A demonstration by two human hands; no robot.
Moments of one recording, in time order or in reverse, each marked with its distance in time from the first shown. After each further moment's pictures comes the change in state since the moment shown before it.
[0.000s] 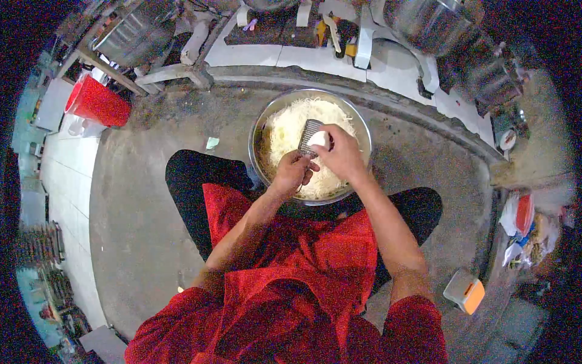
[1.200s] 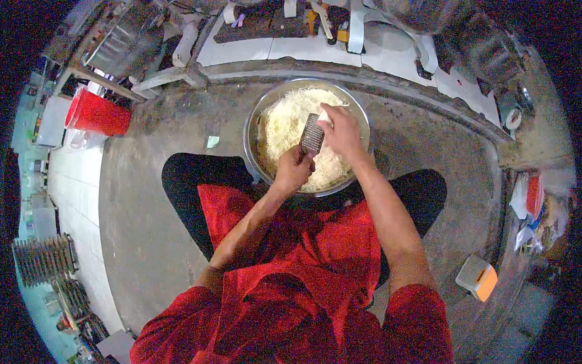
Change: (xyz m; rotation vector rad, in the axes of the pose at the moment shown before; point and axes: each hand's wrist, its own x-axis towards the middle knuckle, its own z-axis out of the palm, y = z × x) left_hand -0.001 -0.018 0.007 0.532 0.104 0.174; right_hand 0.024 0.040 0.005 -0.145 0.092 -0.103
